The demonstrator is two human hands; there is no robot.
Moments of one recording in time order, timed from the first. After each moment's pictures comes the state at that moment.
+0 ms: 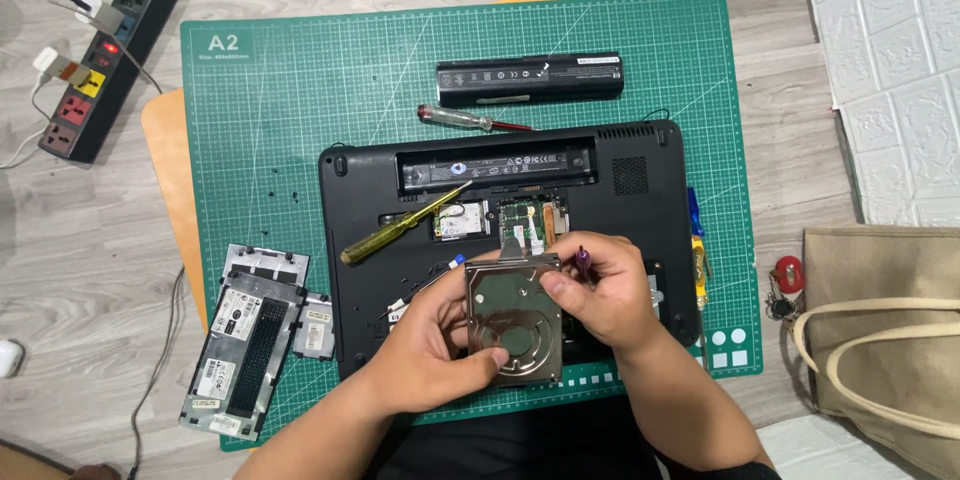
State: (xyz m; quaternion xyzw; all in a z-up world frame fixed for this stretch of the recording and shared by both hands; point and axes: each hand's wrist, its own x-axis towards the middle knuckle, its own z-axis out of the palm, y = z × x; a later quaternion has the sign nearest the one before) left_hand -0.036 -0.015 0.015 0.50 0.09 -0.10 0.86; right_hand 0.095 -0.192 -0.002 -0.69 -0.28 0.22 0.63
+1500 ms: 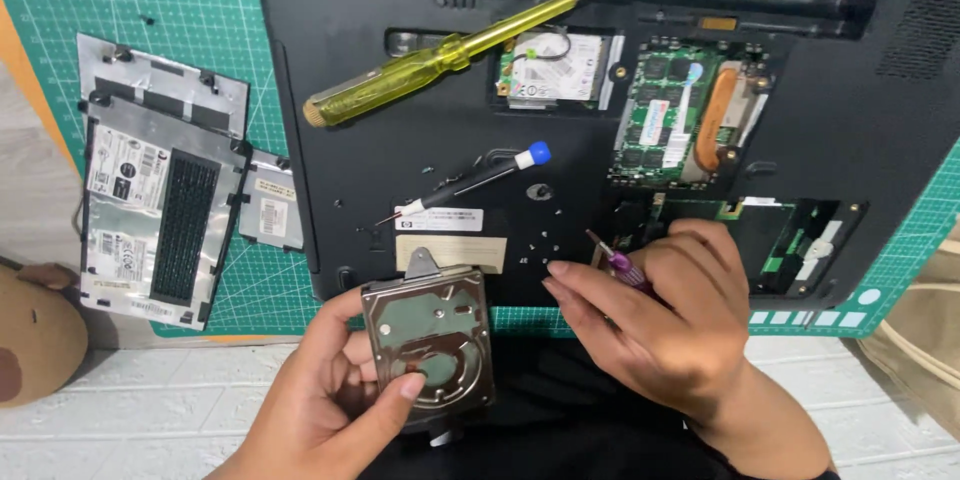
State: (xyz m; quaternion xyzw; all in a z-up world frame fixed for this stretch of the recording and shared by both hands) left_hand -0.168 -0.014 0.011 0.43 0.43 -0.14 0.79; right_hand 0.042 -0.189 -0.004 -0.81 -0.53 0.07 0.26
